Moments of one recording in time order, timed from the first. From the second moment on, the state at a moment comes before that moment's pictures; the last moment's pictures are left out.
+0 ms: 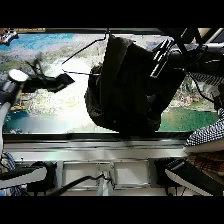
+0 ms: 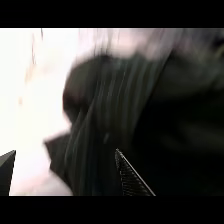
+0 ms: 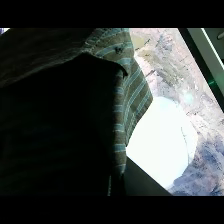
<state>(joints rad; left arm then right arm) -0.01 -1.37 1.11 0.78 -0.97 -1.33 0.41 -1.06 1.67 -1.42 1.29 0.82</state>
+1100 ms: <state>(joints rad) -0.25 -1.50 1.07 0.70 -0.67 -1.34 0.41 -1.06 1.67 -1.46 1.34 0.88</state>
